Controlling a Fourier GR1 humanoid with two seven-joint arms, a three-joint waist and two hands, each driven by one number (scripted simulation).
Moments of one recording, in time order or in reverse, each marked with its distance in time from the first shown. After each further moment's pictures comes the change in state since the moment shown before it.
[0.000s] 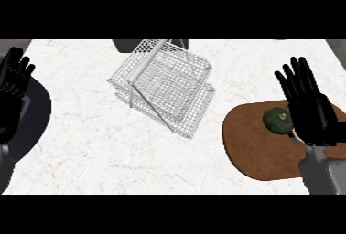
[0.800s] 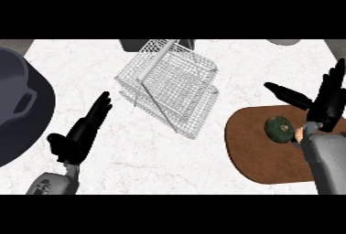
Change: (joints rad) left arm 0.083 -0.224 -0.233 0.242 0.012 -0.157 -0.171; right arm -0.167 -0.030 -0.098 0.343 0.397 -0.623 0.093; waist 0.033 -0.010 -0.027
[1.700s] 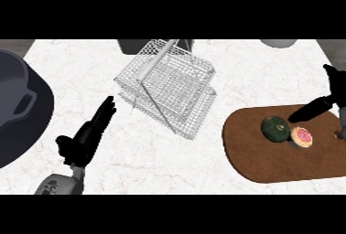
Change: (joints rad) left arm 0.007 -0.031 -0.008 0.051 -0.015 -0.004 -0.032; right arm -0.117 -0.453 0.402 -0.113 0.281 0.678 0.958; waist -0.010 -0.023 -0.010
